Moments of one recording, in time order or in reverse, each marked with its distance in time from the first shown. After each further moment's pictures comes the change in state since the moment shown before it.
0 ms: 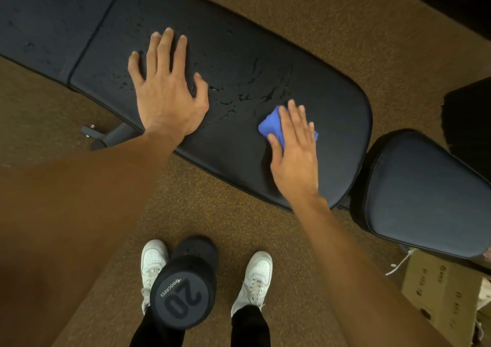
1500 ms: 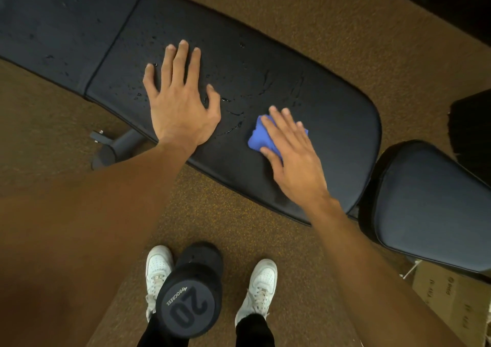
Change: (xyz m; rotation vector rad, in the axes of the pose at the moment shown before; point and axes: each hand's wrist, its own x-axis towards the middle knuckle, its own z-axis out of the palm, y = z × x) left_hand 0.000 -0.001 0.001 -0.018 0.010 -0.009; right_hand 0.016 -0.008 -0.007 0.005 -0.110 -0.286
